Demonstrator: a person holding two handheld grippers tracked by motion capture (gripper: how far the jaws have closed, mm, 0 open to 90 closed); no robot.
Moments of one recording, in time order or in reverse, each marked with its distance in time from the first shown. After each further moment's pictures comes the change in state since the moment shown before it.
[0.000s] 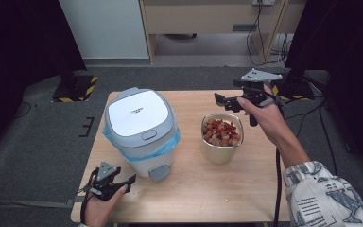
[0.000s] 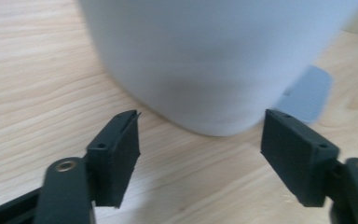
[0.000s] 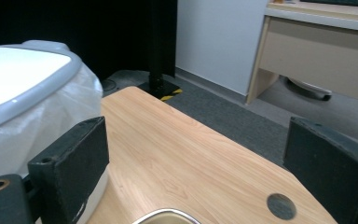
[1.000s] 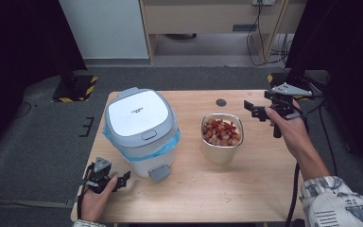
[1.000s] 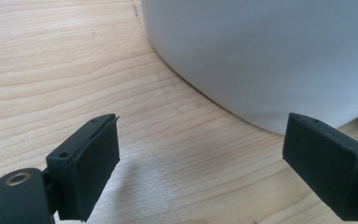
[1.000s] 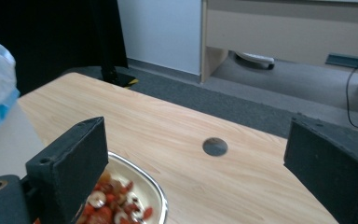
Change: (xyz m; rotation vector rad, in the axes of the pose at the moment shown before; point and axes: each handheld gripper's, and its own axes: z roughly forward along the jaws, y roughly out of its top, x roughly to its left) left arm 0.031 -0.005 0.023 0.055 0.051 -0.035; right arm -0.055 -0.062 -0.046 0.029 -0.201 0.118
